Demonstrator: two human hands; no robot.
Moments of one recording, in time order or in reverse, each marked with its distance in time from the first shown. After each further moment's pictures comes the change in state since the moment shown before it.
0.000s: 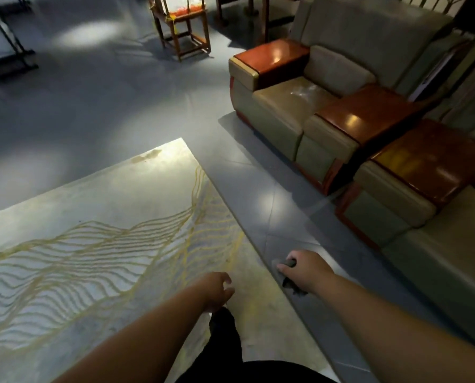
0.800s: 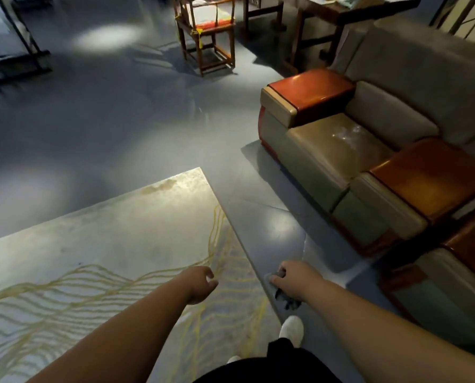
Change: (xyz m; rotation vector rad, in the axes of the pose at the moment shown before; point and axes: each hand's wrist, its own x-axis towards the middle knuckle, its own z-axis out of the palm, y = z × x) left_hand 0.223 -0.172 -0.333 -0.049 0.063 -0.103; right_hand 0.341 -0.257 -0.063 -0.343 -0.079 -0.032
